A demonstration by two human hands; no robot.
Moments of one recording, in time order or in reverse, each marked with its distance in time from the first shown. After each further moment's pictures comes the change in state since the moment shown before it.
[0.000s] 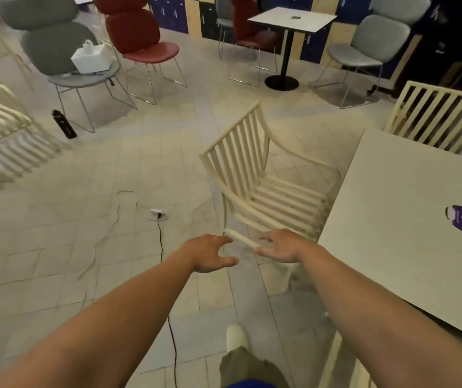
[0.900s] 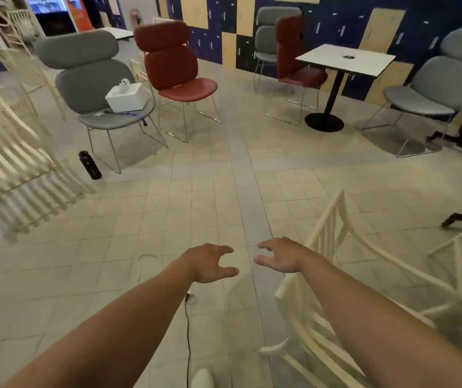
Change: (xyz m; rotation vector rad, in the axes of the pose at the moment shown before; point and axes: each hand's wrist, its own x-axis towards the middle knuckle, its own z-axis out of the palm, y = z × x) left_hand 0.287 -0.317 -0.323 -0.040 0.052 -0.092; right_hand 0.449 -0.197 -0.257 -0.024 0.011 -0.102
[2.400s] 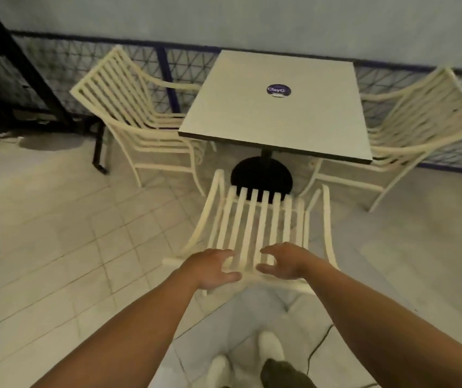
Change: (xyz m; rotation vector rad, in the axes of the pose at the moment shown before) left_hand 0.448 0.297 -0.098 1.016 -0.777 1.515; right_hand 0.111 0.116 -0.043 1.069 0.503 1.539
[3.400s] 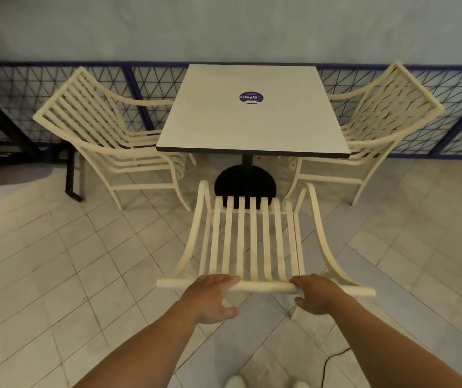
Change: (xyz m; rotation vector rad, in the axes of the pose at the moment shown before) left_hand 0.010 -0.020 0.032 0.202 -0.002 0.226; right_hand -0.022 0.039 0.075 0.075 0.072 0.221
